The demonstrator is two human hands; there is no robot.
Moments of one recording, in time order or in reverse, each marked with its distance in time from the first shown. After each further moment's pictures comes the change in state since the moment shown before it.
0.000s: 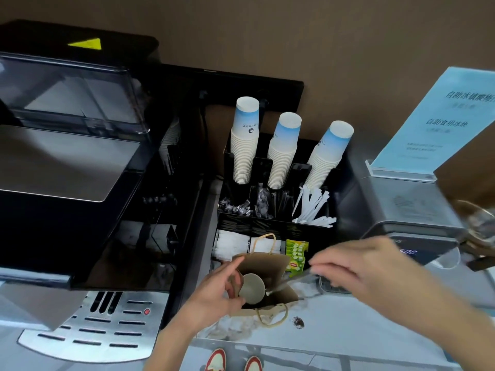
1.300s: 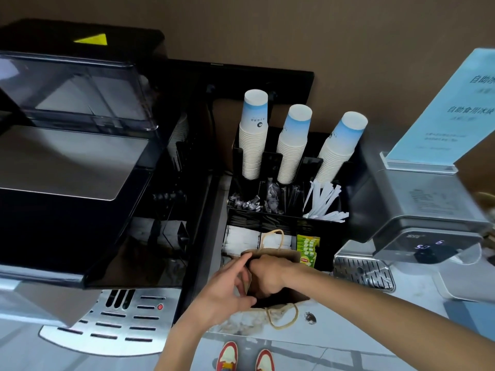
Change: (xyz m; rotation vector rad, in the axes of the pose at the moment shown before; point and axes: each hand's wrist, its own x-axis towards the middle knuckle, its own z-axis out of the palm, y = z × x) left_hand -0.002 0.002 -0.003 0.047 0.004 -0.018; right_hand 0.107 0.026 0.203 -0.100 -0.847 0.270
